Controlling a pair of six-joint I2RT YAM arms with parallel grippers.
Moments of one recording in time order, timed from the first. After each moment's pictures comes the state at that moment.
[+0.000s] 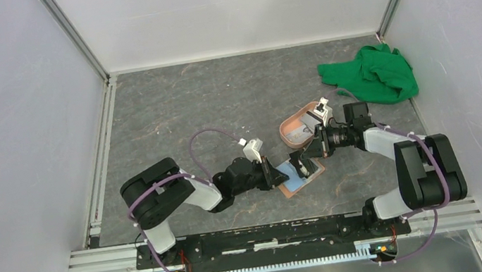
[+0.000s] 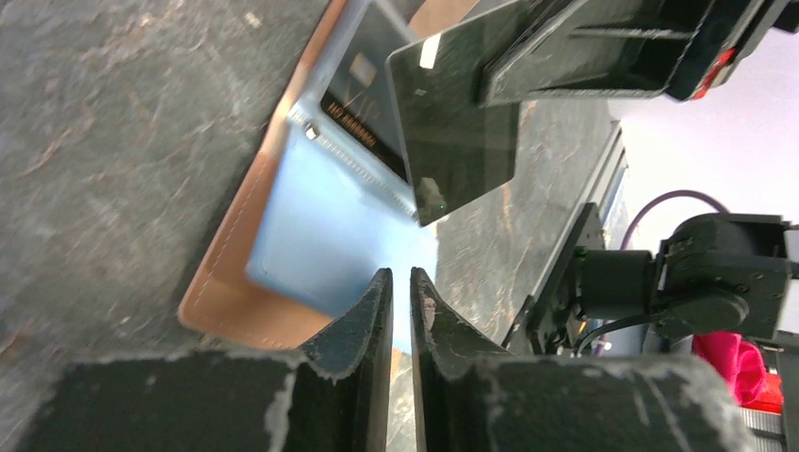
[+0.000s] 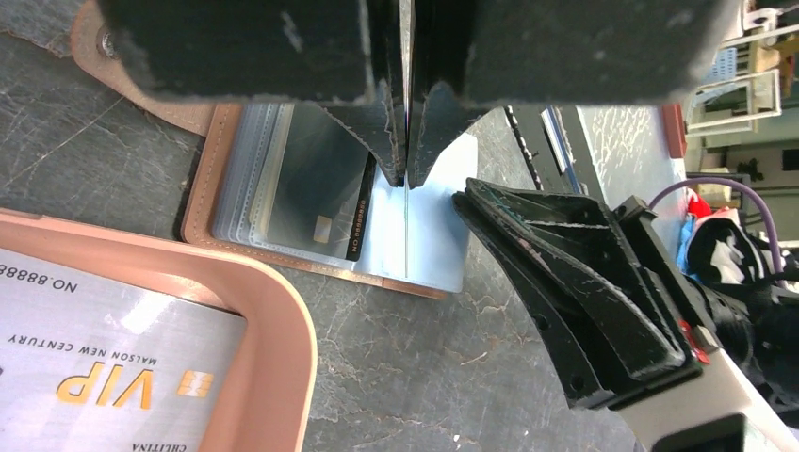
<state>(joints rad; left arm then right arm) -1.02 1.76 0.53 0.88 0.09 -0.93 0.05 1.42 0.56 -0.12 -1.04 -0.02</state>
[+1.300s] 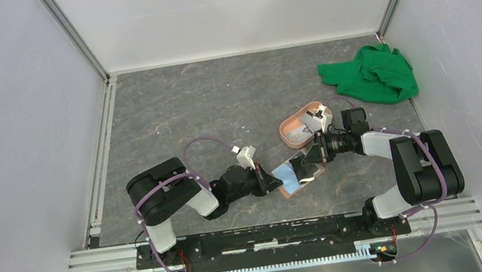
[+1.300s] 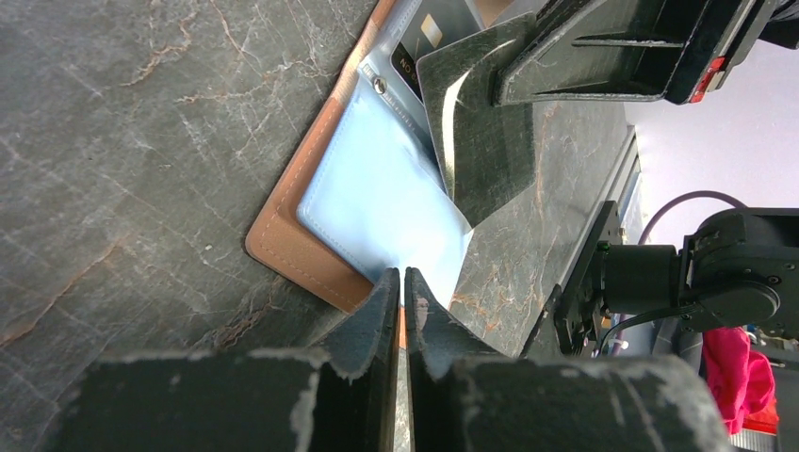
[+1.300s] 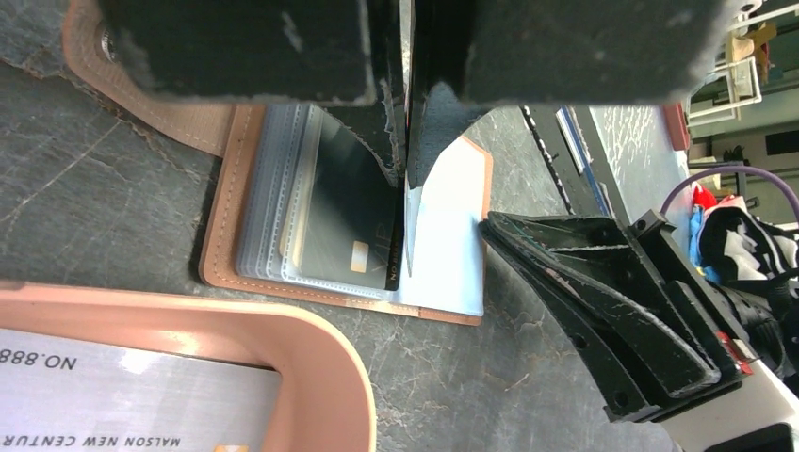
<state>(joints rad) -1.02 1.82 0.40 1.05 0.05 -0.96 0.07 1.48 0.51 -0.06 -0.98 0.02</state>
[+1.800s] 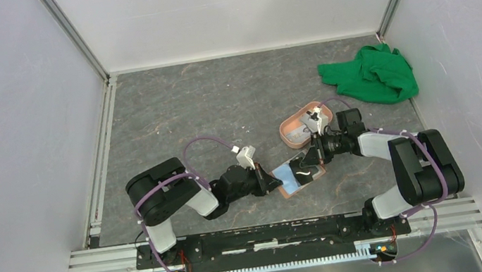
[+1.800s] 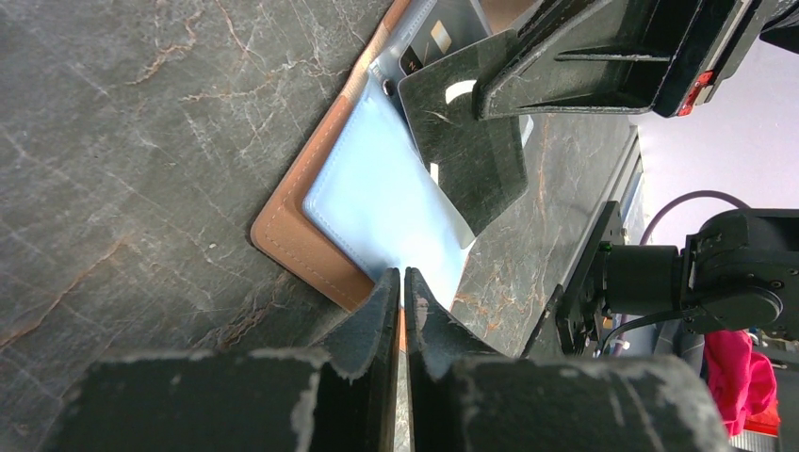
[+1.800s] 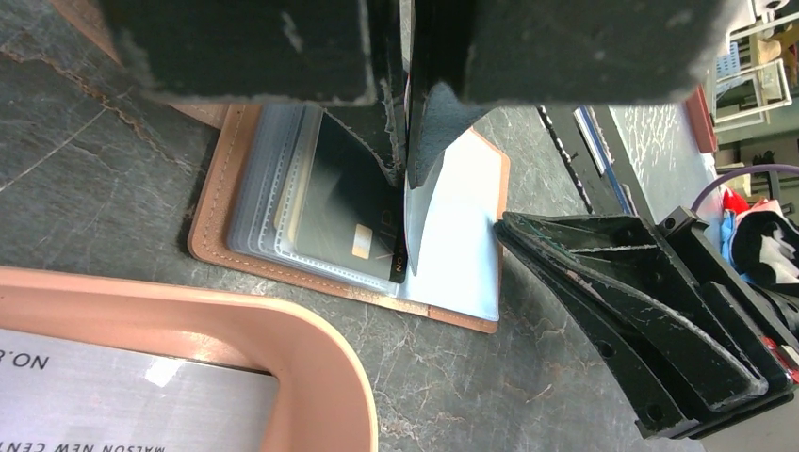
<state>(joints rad) -1.02 1.82 0.40 1.04 0.05 -0.96 0.12 1.48 0.50 -0.06 -0.91 0.02</state>
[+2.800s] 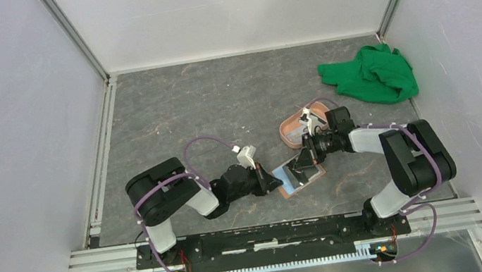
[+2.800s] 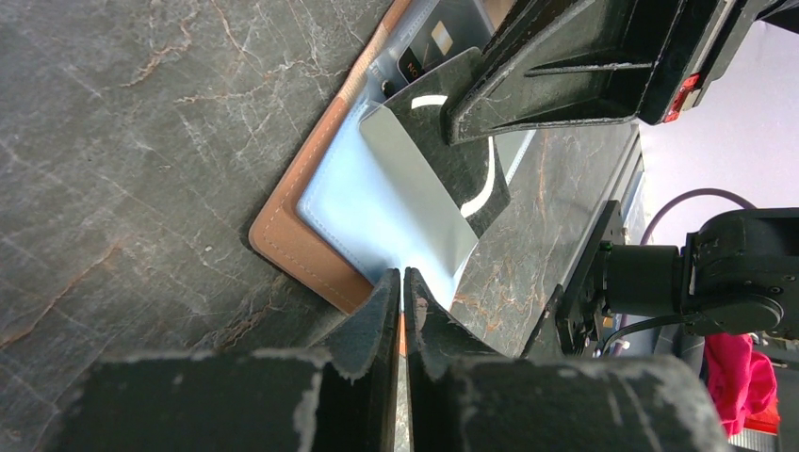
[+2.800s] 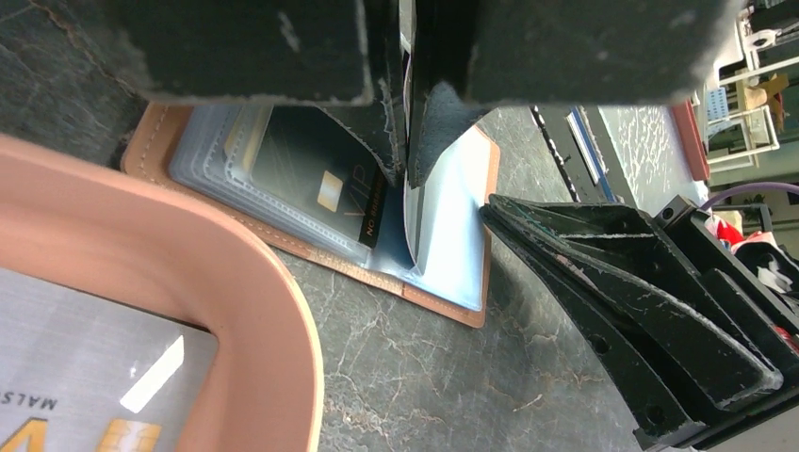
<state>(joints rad) -1.02 1.81 0.41 1.02 0.05 -0.96 0.21 1.56 0.56 -0.07 -0.90 0.03</state>
